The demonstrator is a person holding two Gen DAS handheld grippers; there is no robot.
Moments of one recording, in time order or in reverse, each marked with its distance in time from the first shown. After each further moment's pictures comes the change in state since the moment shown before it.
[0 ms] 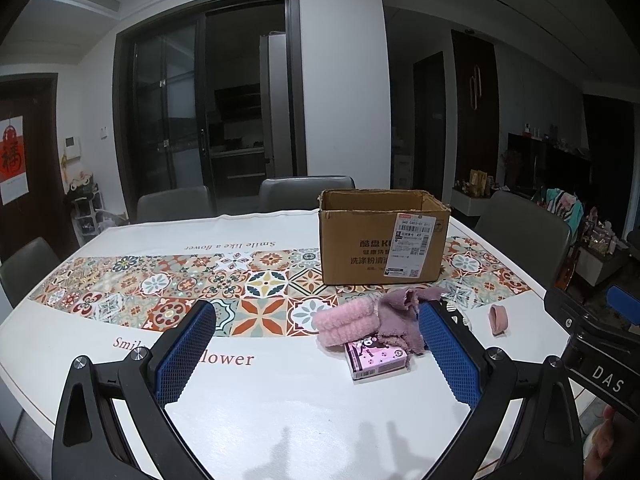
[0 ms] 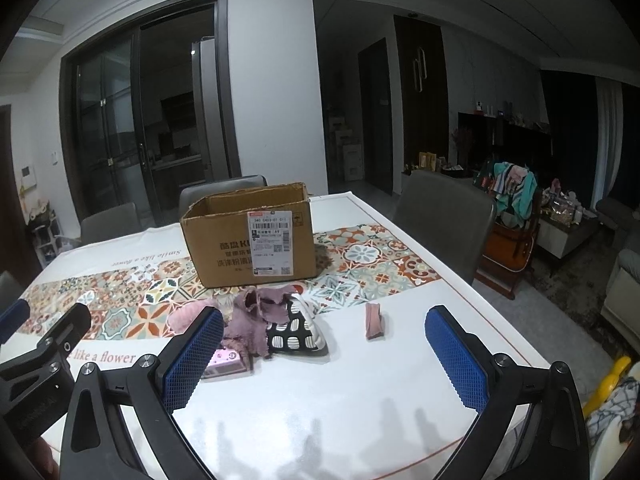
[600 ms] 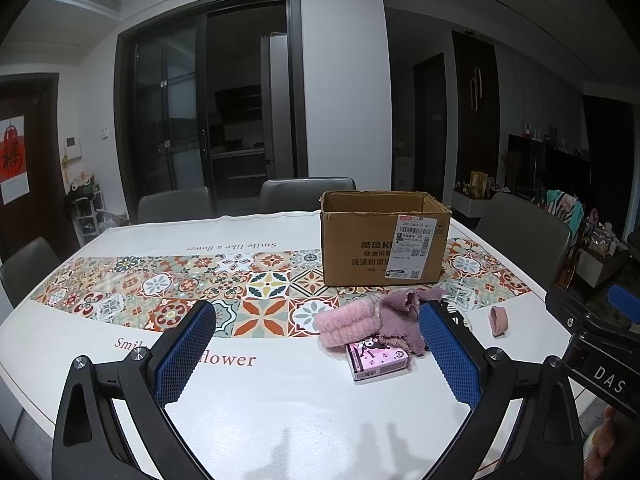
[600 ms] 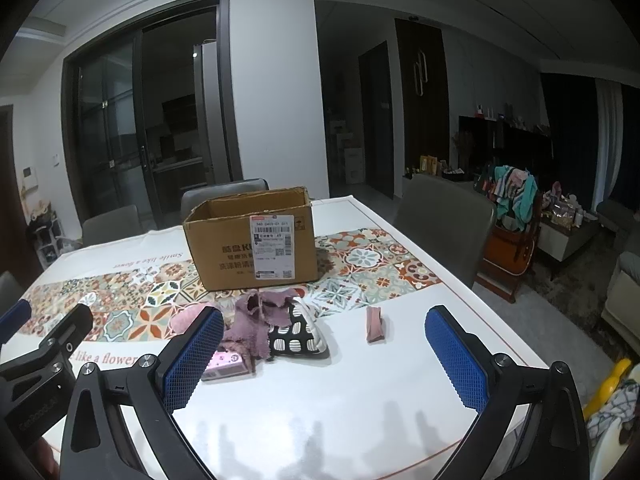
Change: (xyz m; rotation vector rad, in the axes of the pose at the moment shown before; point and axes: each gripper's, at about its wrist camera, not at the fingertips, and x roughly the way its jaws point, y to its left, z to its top) left arm -0.001 0.001 0.002 -0.002 -0.001 0.001; right arm -0.003 0.001 0.004 -0.002 -0.010 0.006
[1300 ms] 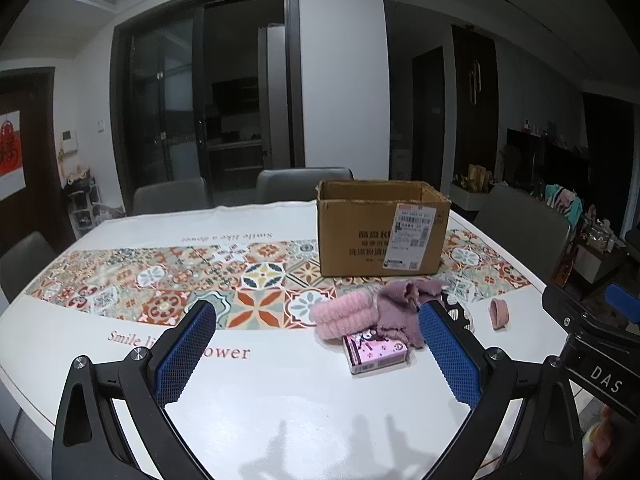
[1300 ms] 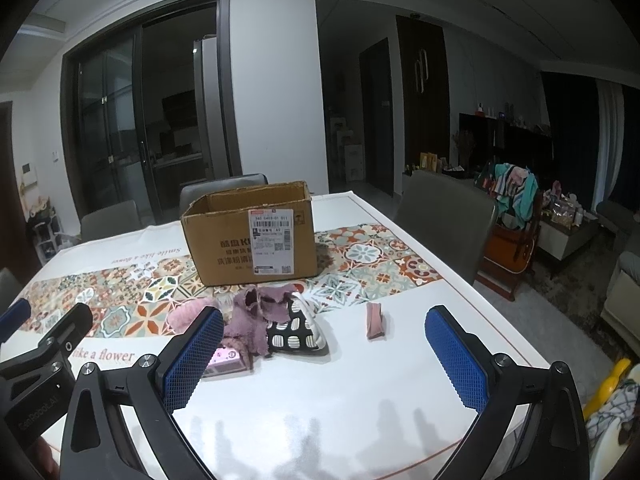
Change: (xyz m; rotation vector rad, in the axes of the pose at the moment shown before) left arm 0.013 0.000 -0.008 -0.003 0.035 -0.018; right arm 0.008 0.003 -0.004 -0.010 0.016 -0.005
